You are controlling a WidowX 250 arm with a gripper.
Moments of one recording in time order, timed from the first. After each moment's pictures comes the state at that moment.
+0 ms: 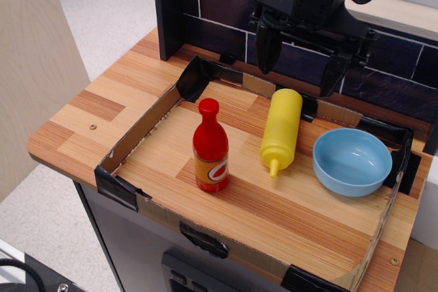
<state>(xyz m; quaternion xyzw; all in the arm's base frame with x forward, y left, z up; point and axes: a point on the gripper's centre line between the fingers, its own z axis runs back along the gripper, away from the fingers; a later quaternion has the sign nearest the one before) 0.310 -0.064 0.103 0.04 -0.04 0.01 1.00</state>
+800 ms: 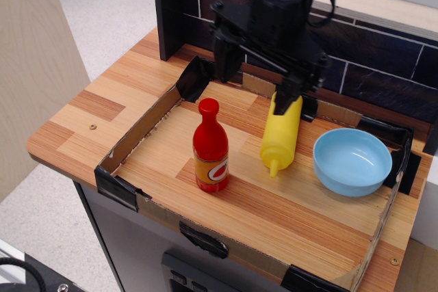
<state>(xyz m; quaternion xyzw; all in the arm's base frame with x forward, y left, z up) 0.272 -0.029 0.112 0.07 -0.08 -0.05 0.99</state>
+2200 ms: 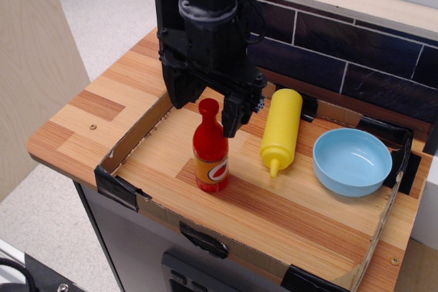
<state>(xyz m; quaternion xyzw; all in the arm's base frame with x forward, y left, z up) 0.249 -0.011 0.085 0.02 -0.04 -0.06 1.00</state>
